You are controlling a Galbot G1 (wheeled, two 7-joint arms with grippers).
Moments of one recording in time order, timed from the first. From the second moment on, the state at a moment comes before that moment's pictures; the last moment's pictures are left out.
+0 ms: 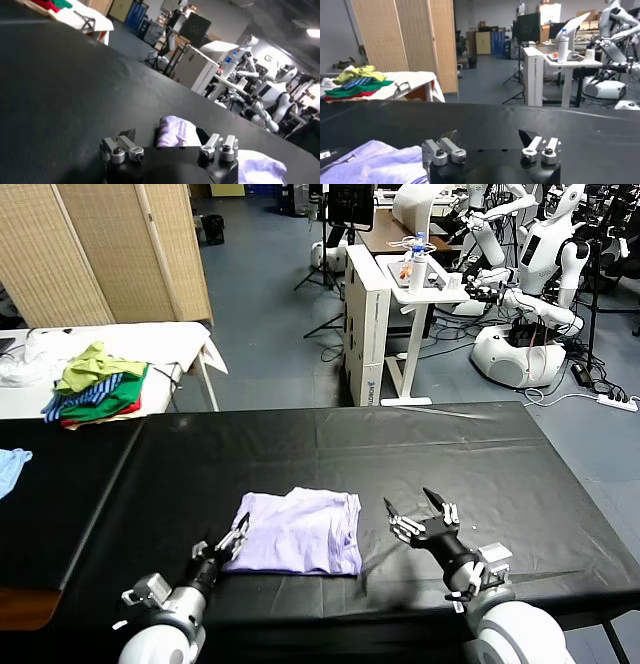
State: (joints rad) left arm 1.50 -1.39 -0.56 -1.96 -0.72 0.26 -0.01; right arm -1.48 1.10 0.44 2.26 0.47 -0.41 0.10
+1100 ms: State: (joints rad) left arm 1.51 -1.34 -0.57 -1.99 -0.66 0.29 -0.05; right arm -1.53 1.15 0.44 2.27 0.41 -0.40 0.10
